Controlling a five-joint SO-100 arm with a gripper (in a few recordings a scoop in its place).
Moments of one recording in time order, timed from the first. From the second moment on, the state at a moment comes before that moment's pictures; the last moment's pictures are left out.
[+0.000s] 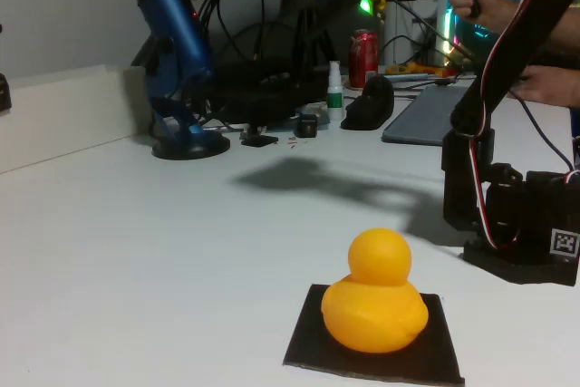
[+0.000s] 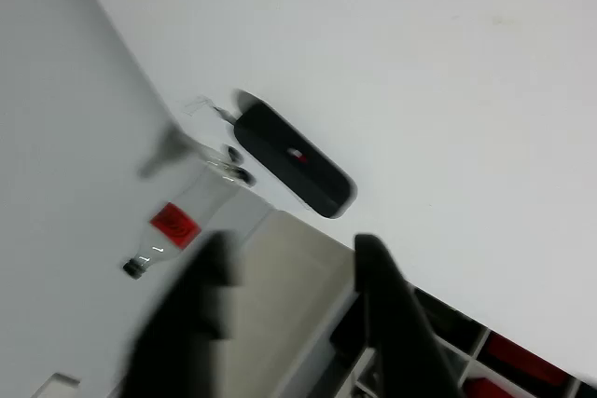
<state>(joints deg) 3.7 119.4 79.7 89.6 -4.2</state>
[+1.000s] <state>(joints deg) 3.7 190.7 166.7 58.8 -3.2</state>
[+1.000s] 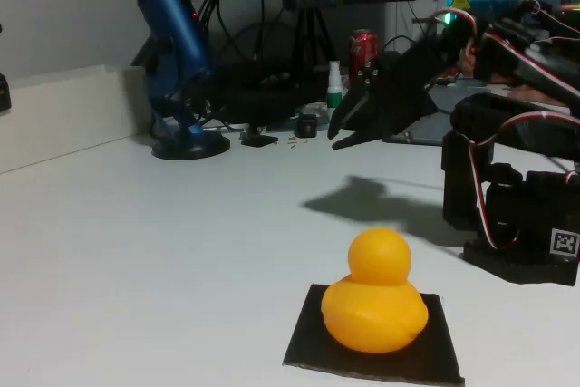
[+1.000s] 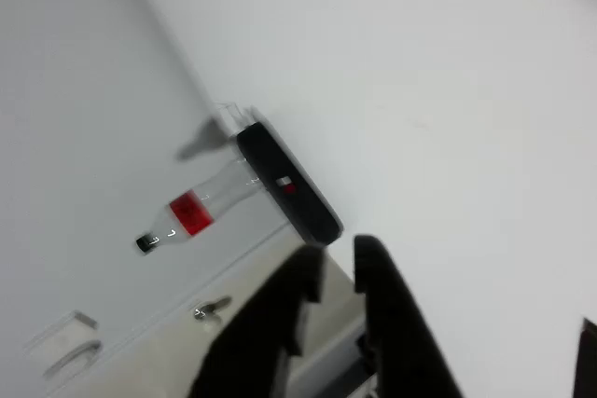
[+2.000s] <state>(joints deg) -6.8 191.2 170.9 58.7 -3.2</state>
